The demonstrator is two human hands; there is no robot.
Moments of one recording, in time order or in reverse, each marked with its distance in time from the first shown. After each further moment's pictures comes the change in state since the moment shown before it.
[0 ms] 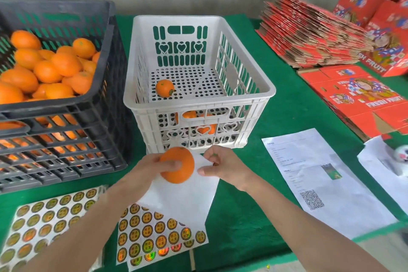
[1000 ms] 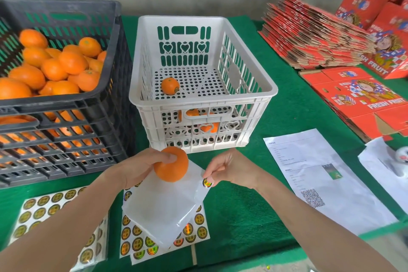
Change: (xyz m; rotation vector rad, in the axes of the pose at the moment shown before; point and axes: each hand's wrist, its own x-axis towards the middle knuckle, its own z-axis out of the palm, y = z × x) left_hand 0.012 0.004 -0.024 -0.026 -0.181 -0.134; right_hand -0.018 -0.009 -0.009 0.051 -0.189 -0.054
